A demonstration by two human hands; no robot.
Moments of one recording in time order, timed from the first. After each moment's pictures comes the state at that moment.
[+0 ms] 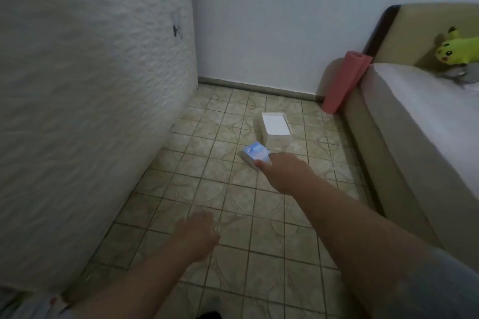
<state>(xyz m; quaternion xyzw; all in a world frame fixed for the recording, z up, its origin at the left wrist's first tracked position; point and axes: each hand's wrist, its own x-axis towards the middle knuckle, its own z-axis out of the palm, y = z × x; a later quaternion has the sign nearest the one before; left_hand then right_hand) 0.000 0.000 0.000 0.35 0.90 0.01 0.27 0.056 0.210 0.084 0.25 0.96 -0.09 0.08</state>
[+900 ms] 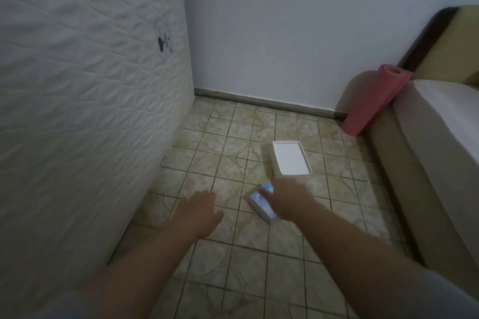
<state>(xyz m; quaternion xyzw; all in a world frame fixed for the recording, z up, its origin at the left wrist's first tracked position) -0.401 0.268 0.010 0.35 0.90 0.02 0.26 -0.297 0.451 0.030 0.26 0.95 -0.06 0.17</state>
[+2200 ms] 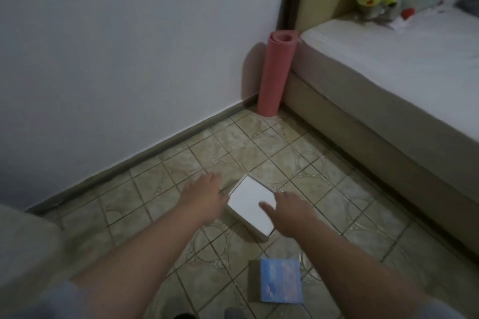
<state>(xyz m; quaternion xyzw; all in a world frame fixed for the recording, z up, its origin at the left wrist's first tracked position) -0.834 0.852 -0.022 0.68 0.69 -0.06 0.24 -0.631 0.856 -0.040 0.64 0.72 -0.22 0.14</state>
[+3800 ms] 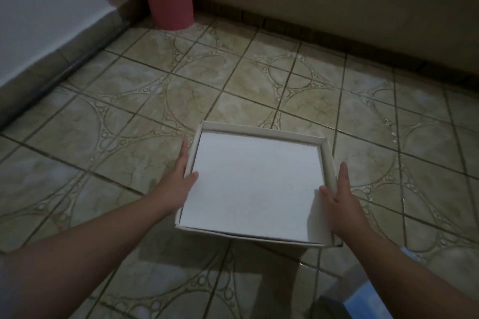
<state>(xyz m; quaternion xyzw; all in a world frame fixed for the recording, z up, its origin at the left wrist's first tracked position) -0.848 1.144 -0.690 0.66 0.54 0.09 0.51 -0.574 0.959 -0.688 0.88 0.29 -0.26 -0.29</state>
